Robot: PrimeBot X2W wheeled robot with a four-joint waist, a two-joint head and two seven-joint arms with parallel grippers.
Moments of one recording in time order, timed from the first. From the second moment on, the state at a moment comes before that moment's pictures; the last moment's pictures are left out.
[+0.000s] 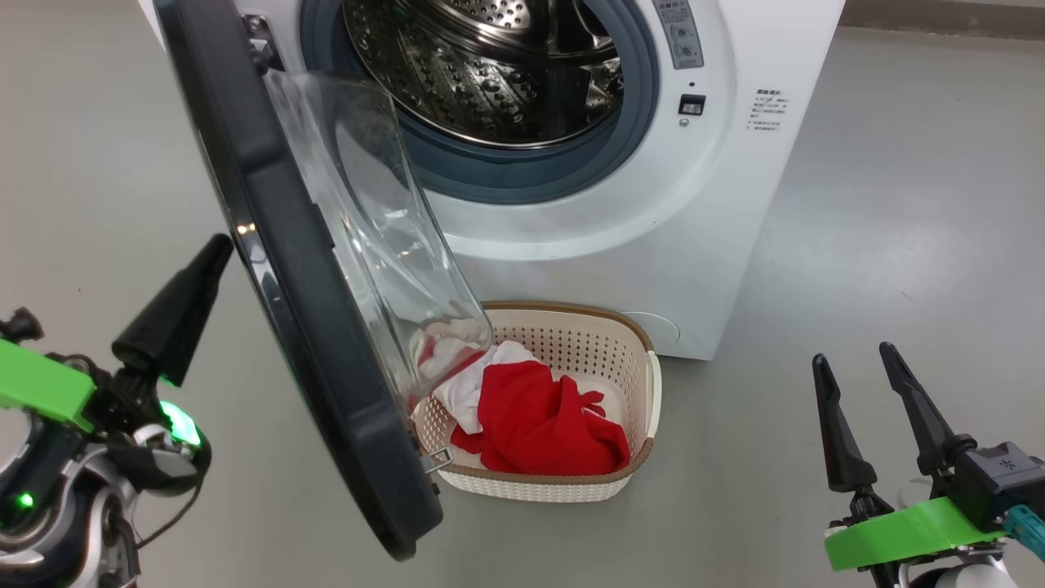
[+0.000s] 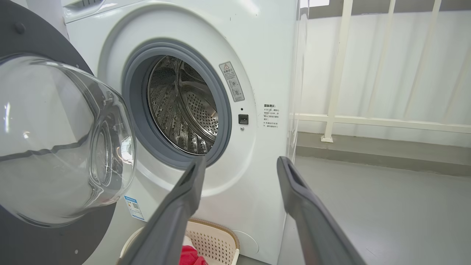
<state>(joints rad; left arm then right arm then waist) -0.37 0.15 0.17 -0.06 -1.70 0.29 0.44 0.00 -0.04 -0.07 0.08 0.18 0.12 -0.26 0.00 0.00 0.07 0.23</state>
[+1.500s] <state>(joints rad) -0.40 0.05 0.03 -0.05 -1.71 0.15 0.32 -0.03 -0.04 -0.08 0.09 0.17 0.12 -0.26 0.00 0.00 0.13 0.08</state>
